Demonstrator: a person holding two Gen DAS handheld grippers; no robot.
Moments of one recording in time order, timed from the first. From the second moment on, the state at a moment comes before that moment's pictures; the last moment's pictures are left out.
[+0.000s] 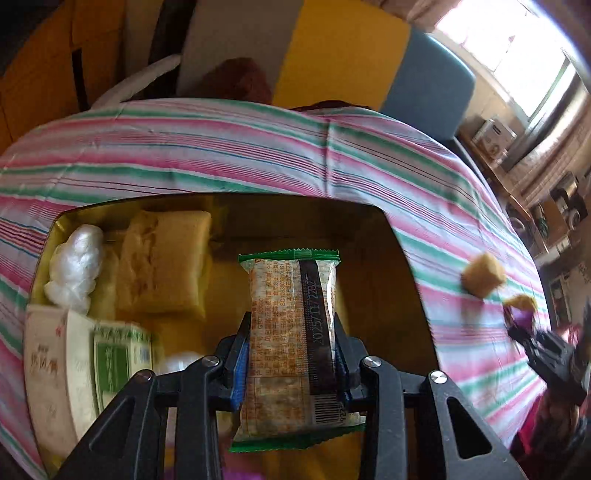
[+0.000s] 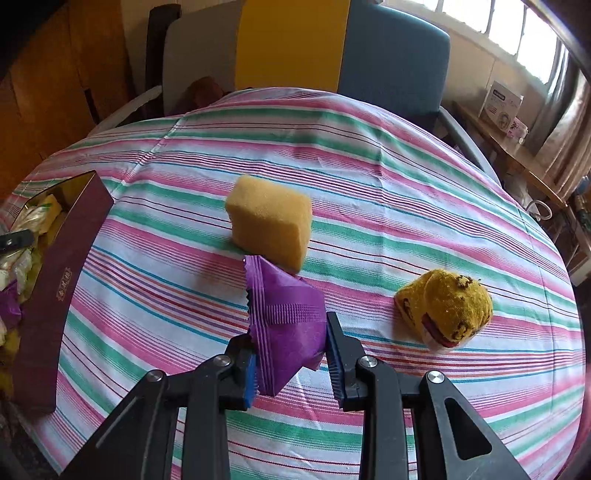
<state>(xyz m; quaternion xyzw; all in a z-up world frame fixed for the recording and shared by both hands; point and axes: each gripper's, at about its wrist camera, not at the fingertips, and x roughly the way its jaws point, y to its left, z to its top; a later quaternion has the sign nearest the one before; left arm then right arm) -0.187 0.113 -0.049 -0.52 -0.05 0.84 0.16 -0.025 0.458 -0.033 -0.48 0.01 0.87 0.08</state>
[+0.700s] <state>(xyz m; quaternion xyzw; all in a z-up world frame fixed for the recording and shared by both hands) -0.199 0.114 -0.038 -0.46 0.02 0.88 0.10 -0.028 0.459 -0.036 -0.49 0.01 0.87 0.08</state>
